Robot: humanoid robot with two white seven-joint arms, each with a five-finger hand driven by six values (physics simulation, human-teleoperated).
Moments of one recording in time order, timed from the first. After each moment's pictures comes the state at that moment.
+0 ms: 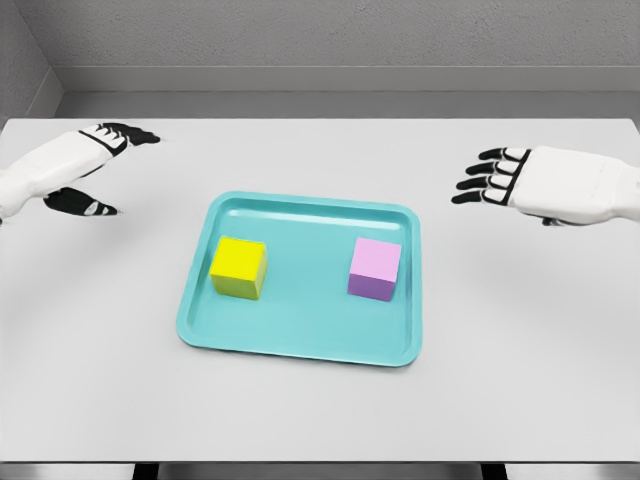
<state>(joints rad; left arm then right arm) -0.48 0.82 -0.40 -1.27 -0.35 -0.61 -0.26 -0.80 -1.18 0.88 -1.71 0.46 -0.61 0.22</state>
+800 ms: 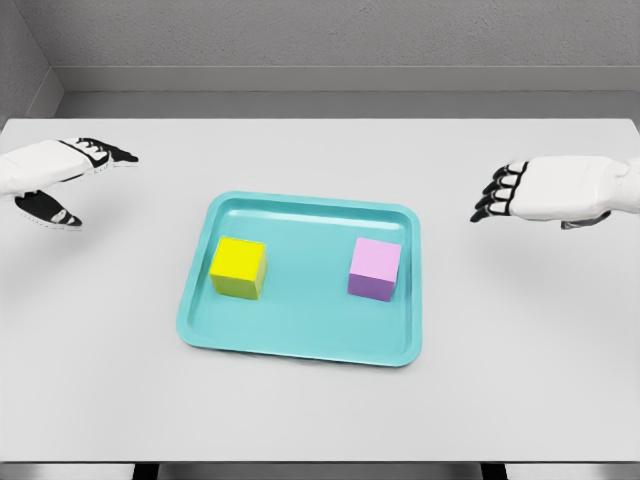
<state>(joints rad) -0.59 0.85 -0.43 -1.21 -0.39 -0.61 -0.50 -0.91 -1.10 0.93 -1.67 0.46 -0.61 0.60</state>
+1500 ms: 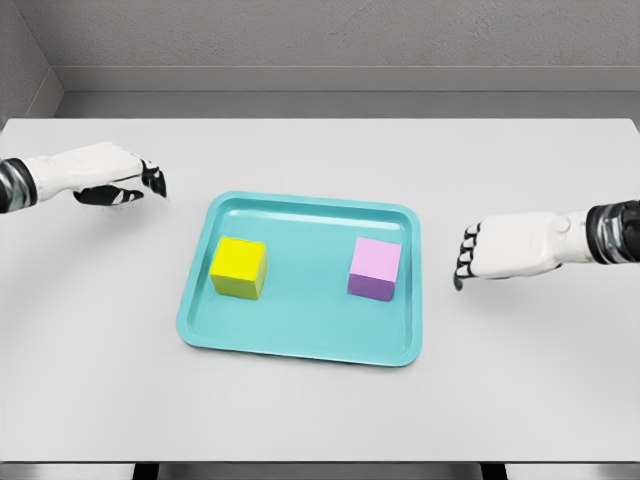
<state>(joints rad) -0.69 0.69 -0.49 -1.11 -0.47 -0.61 -0.56 -0.91 -1.06 1.06 -1.75 0.49 -0.61 0.61</state>
